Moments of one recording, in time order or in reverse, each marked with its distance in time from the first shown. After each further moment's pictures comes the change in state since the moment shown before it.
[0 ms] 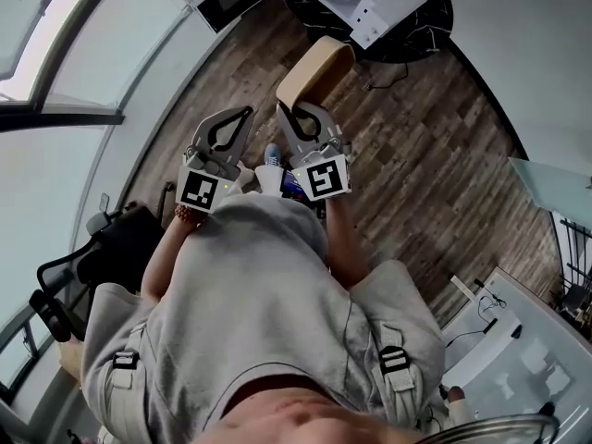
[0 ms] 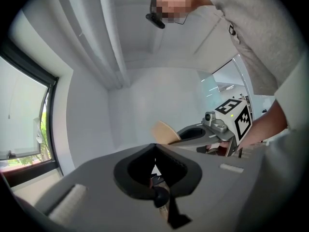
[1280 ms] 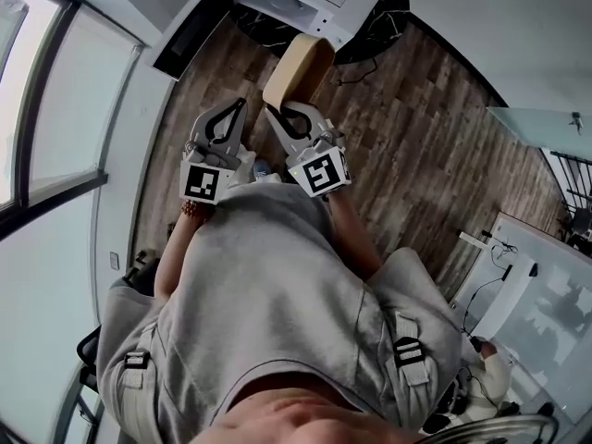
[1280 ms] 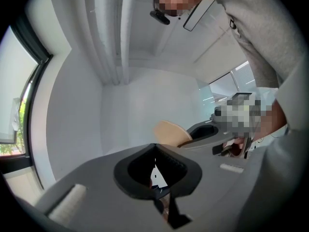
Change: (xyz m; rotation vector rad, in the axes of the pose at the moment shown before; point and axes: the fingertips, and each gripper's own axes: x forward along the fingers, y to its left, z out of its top) left arm 0.125 0.077 -0.014 -0.067 -0.049 -0.150; right arm 0.072 -0.082 -0.023 -0.039 0.150 -0.082
